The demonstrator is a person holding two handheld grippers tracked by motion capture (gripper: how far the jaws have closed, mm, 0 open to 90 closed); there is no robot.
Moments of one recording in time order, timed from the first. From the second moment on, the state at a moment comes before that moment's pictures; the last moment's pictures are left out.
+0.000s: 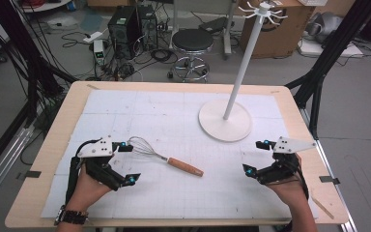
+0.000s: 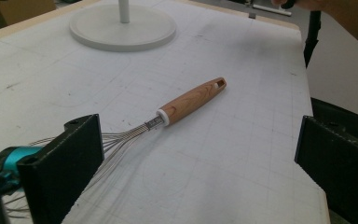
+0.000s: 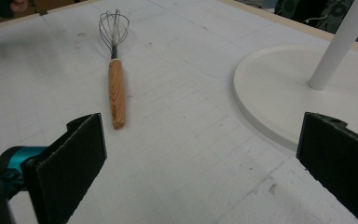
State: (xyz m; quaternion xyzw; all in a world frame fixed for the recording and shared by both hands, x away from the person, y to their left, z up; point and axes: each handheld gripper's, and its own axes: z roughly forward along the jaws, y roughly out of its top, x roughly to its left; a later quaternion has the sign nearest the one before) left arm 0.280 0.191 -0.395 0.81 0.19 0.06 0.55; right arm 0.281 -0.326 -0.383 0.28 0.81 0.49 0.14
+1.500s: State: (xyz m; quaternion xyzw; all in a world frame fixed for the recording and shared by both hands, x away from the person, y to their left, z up) left arm 0.348 0.047 -0.396 0.94 0.11 0.04 0.32; right arm 0.284 -0.332 -0.384 0.29 0.81 0.49 0.16
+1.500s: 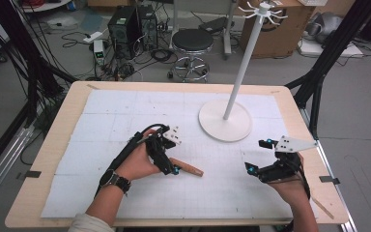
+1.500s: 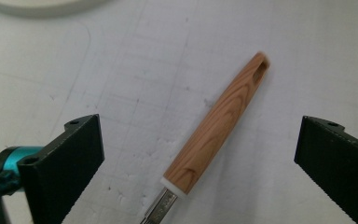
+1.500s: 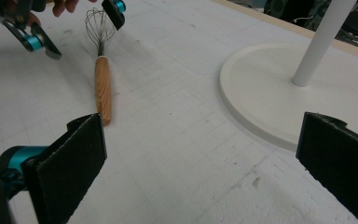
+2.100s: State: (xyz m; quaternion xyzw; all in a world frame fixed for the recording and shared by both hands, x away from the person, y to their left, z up) left arm 0.353 0.038 -0.420 0.97 0.09 0.03 0.23; right arm 0.285 -0.330 -0.388 0.29 0.81 0.48 0.16
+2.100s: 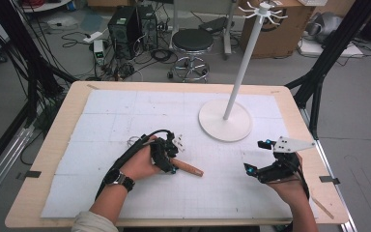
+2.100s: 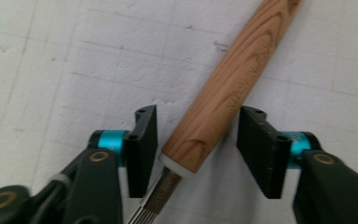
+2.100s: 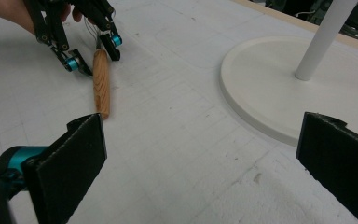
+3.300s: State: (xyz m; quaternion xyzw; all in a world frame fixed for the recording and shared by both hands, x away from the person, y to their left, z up) left arm 0.349 0.017 -0.413 0.99 0.06 0.02 0.15; right arm 0.284 -0.329 -0.388 0.29 0.82 0.48 0.16
